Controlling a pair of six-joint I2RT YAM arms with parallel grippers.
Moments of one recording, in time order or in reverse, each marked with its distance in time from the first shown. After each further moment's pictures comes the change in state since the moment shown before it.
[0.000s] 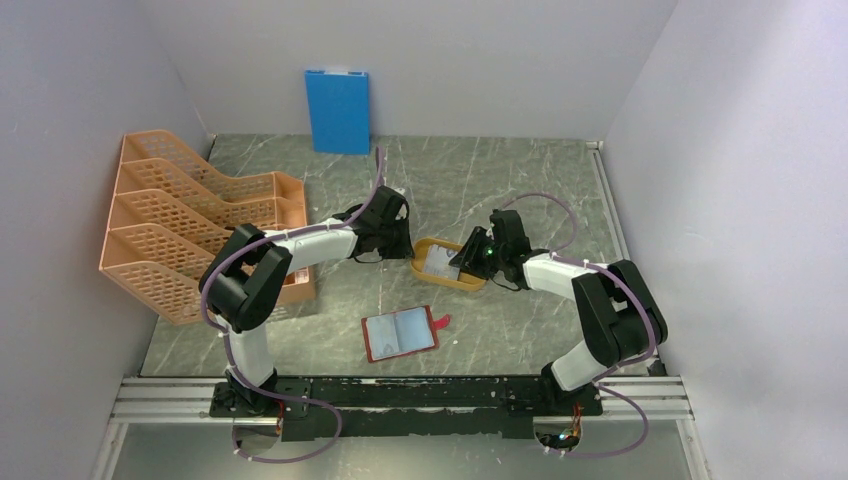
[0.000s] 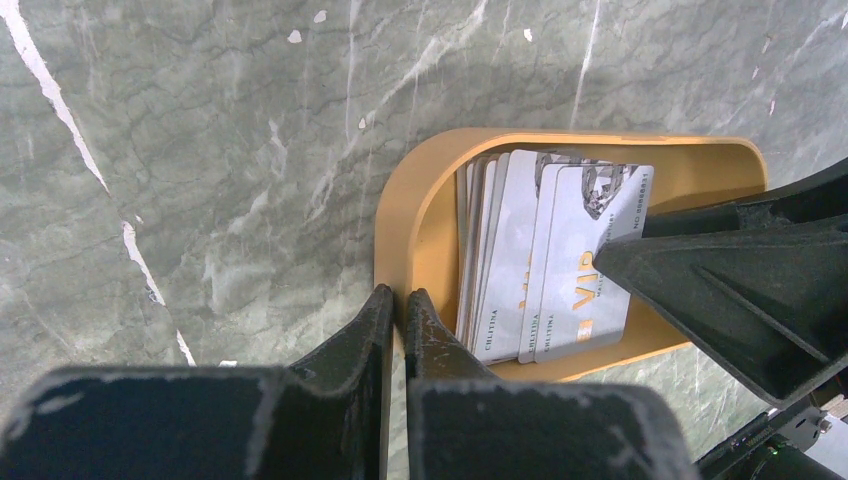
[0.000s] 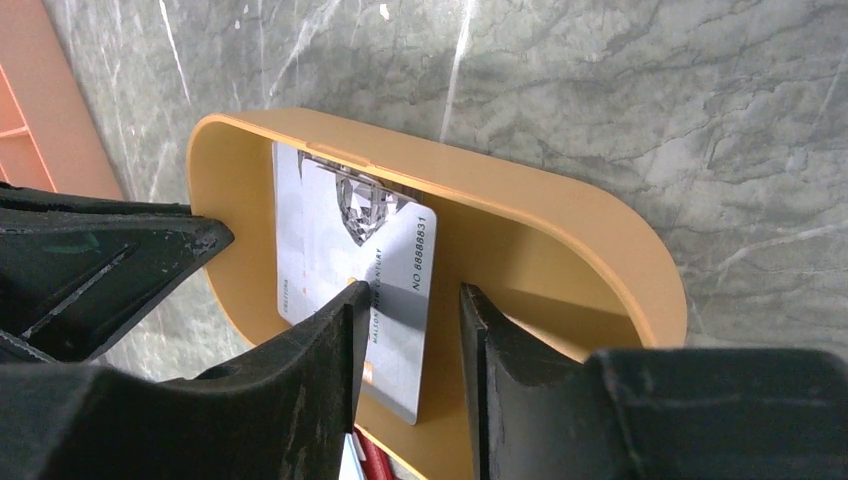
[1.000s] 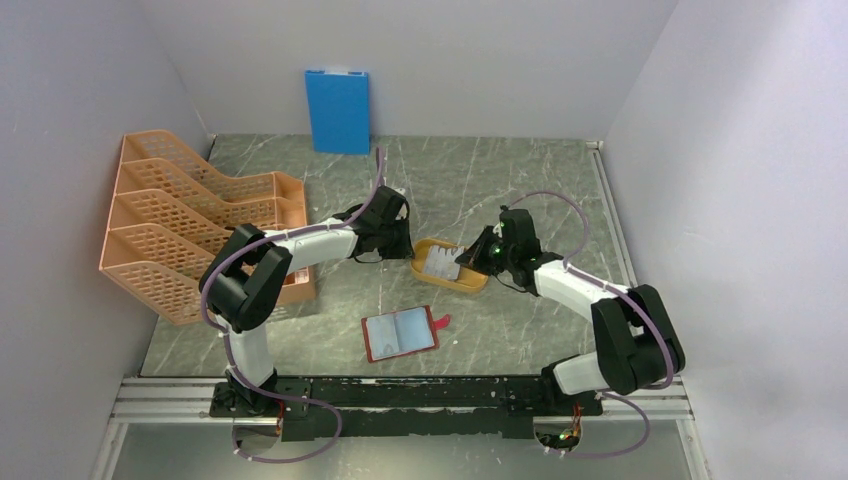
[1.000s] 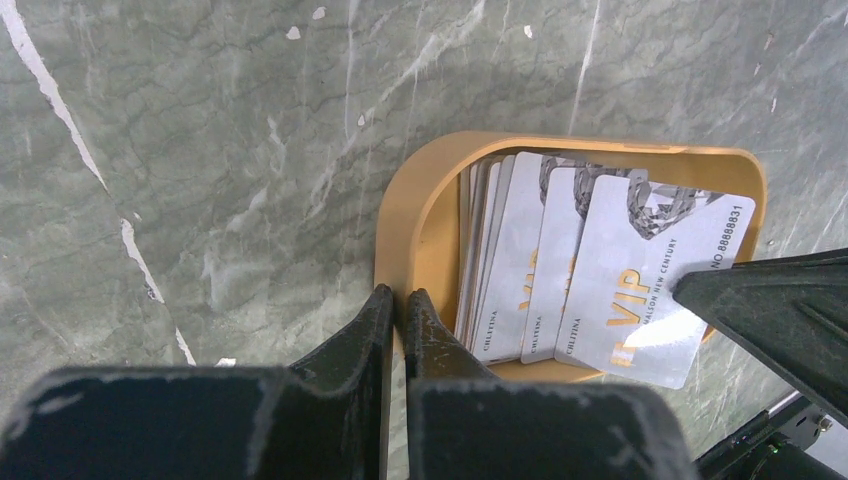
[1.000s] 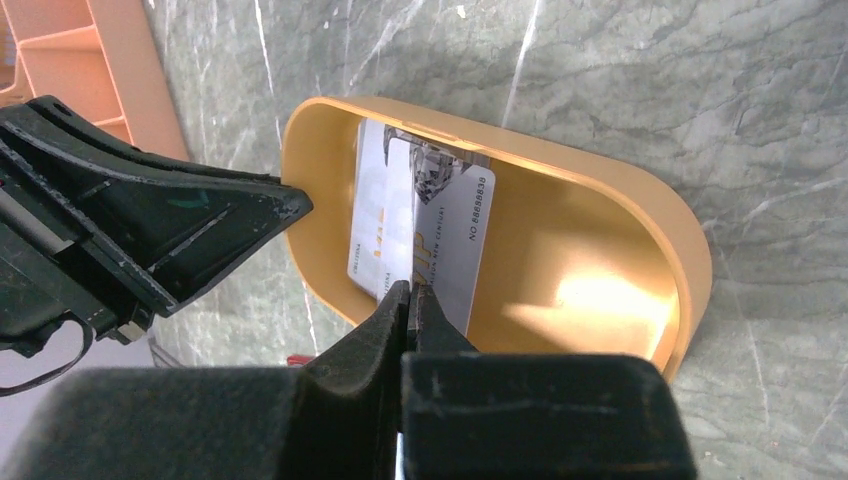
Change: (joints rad) left arm -0.001 0.000 0.002 -0.005 0.000 0.000; right arm -0.013 -0.149 -0.027 -0.039 -0.032 0.018
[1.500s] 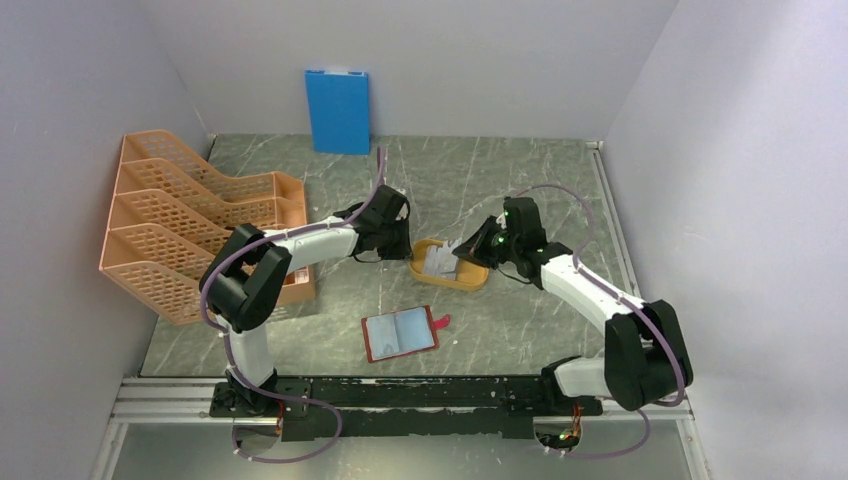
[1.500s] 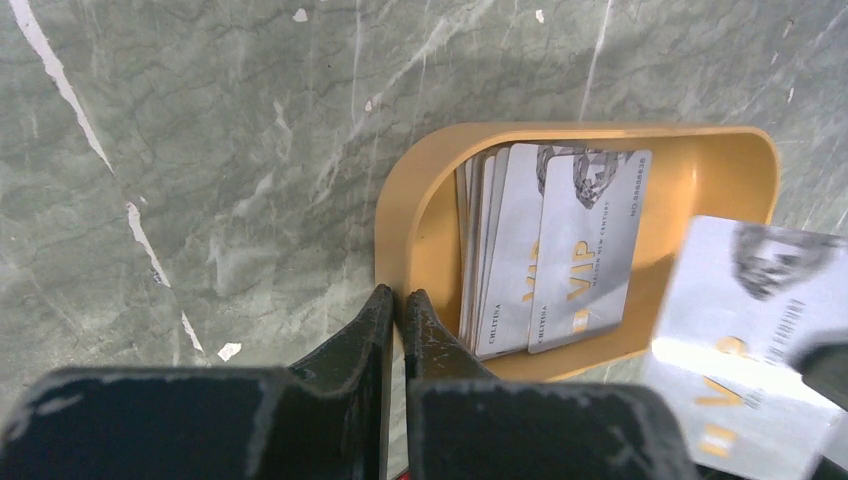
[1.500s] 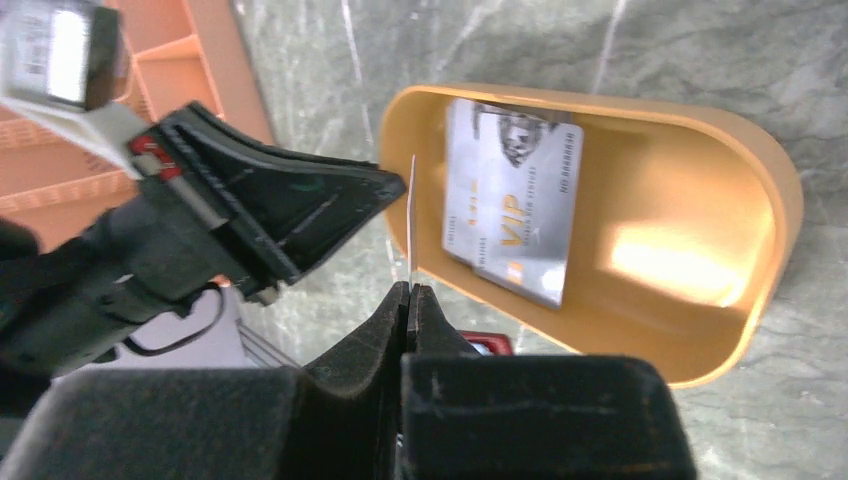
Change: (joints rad) left arm -0.002 0.000 0.021 -0.051 -0.002 0.003; right arm -0.002 -0.072 0.085 -0.150 -0.057 0.112
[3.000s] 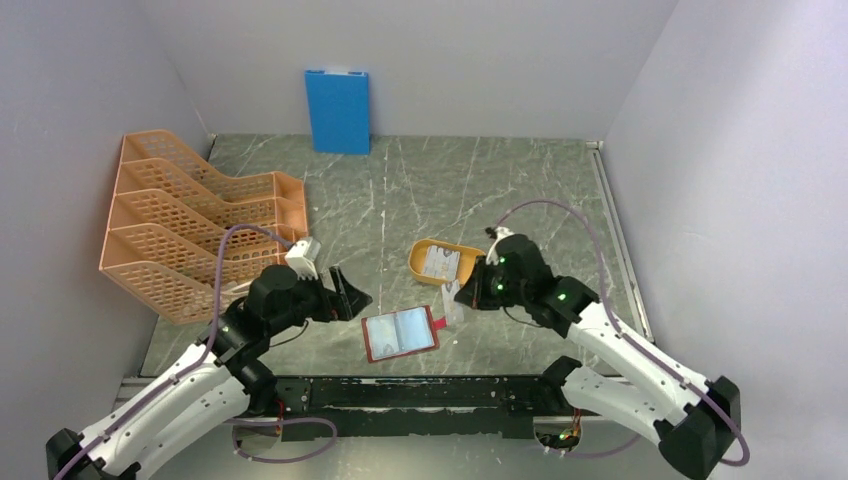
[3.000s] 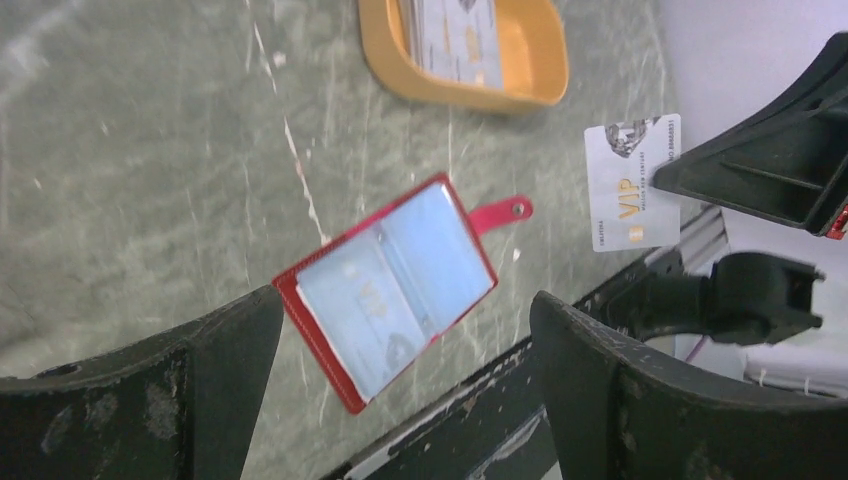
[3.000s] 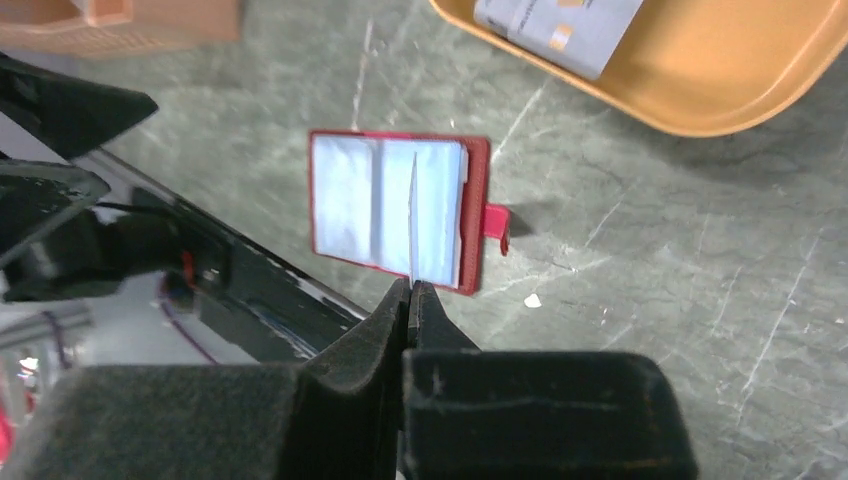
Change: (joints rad) left arm -0.002 -1.281 -0.715 -0.100 -0.048 -0.106; right arm 0.291 -0.464 0.007 -0.450 0.160 -0.236
